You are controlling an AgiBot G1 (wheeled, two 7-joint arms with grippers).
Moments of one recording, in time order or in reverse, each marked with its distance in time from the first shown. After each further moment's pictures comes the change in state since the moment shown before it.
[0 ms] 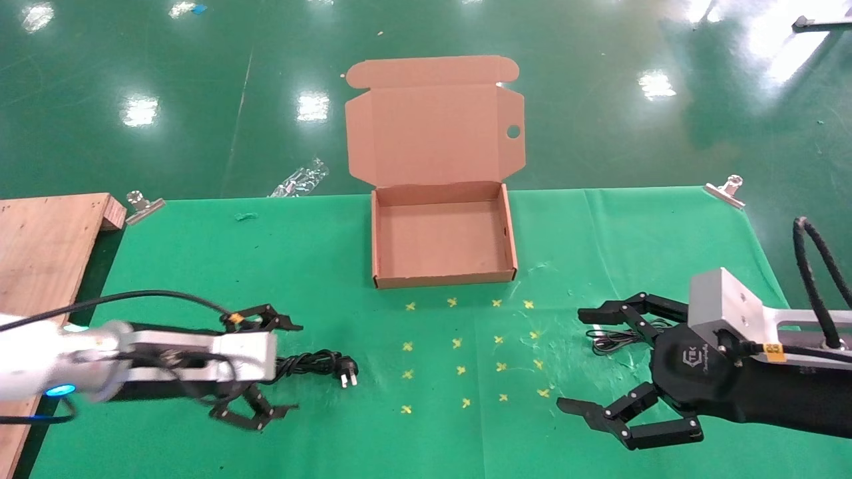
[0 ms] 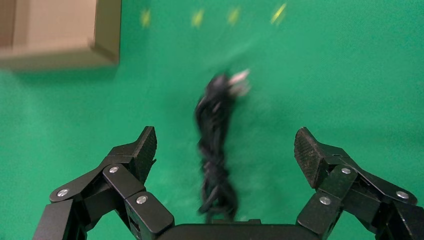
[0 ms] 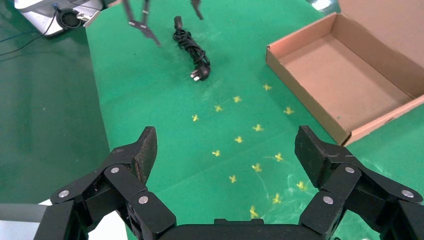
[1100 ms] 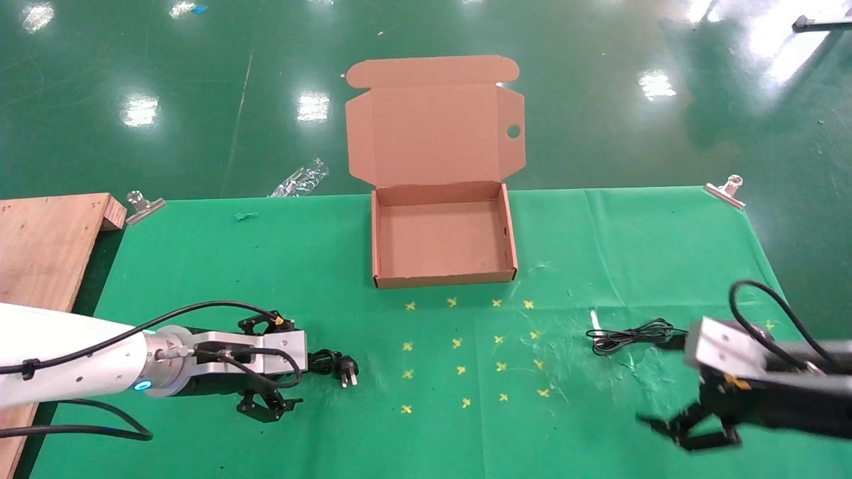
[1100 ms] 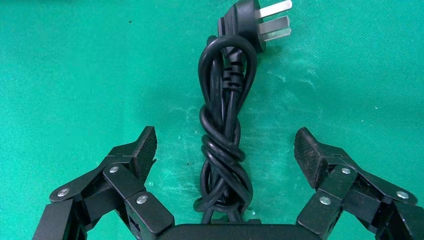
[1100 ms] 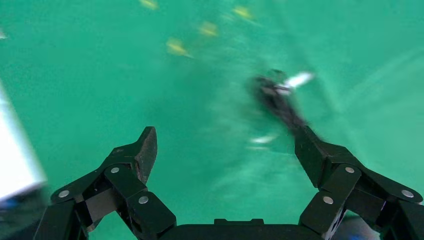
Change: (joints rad) left arm -0.003 0.140 0.099 0.018 0.332 -0.073 -0.241; right arm 0.066 -0.046 -0.136 -0.083 -0.471 0.129 0.003
